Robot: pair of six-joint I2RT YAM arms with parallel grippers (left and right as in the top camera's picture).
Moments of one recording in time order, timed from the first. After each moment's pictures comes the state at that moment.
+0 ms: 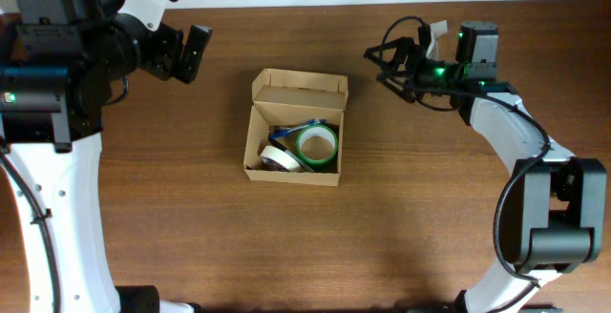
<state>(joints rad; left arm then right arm) -0.03 1.61 2.21 -1.23 0.26 0.42 -0.01 1.90 1.29 -0.04 -1.00 0.87</state>
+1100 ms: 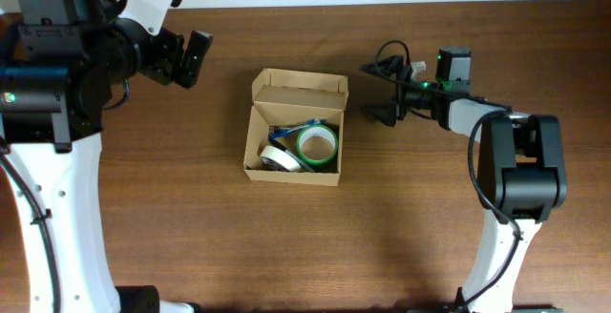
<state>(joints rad) -0.03 1.61 2.21 -1.26 0.26 0.42 -0.02 2.22 1.29 0.25 -1.14 1.33</state>
